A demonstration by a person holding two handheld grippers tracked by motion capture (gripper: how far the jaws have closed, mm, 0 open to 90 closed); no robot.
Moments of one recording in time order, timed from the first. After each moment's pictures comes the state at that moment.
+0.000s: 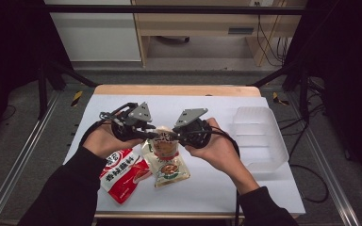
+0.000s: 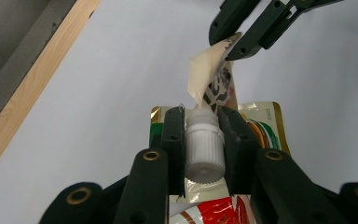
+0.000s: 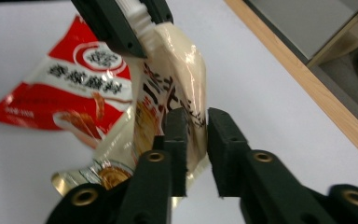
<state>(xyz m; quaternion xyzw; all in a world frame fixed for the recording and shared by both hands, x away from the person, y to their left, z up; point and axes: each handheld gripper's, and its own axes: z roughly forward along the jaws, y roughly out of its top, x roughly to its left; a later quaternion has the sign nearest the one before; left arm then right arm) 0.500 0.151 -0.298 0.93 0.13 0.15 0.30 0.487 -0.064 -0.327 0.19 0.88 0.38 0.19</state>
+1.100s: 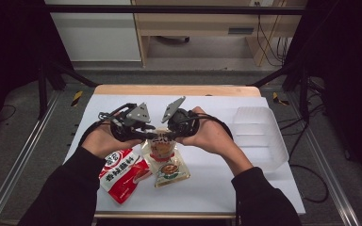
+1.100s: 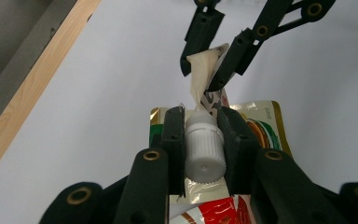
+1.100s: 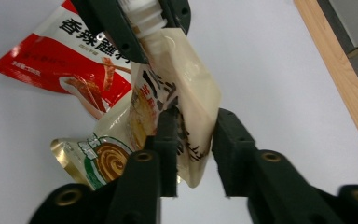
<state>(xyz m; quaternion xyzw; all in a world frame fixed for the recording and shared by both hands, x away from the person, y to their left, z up) 0.501 0.156 -0.299 0.93 0.12 0.15 0.30 0.517 -0.035 -0.318 0.11 0.94 0.30 0.14</state>
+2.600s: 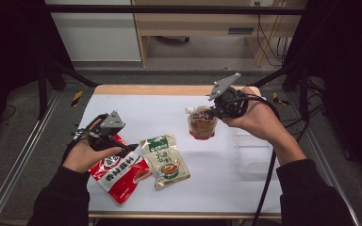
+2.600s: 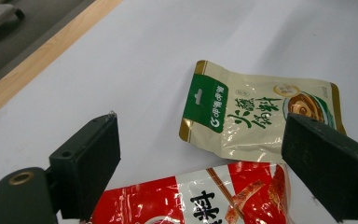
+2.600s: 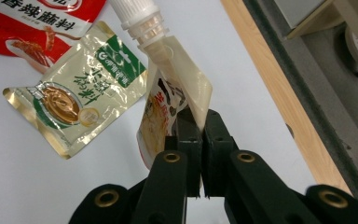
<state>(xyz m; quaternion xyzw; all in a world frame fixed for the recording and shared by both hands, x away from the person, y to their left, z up) 0.495 0.225 -0.351 0.89 0.25 0.18 0.35 0.528 -0.146 -0.260 0.16 0.92 0.29 0.20</state>
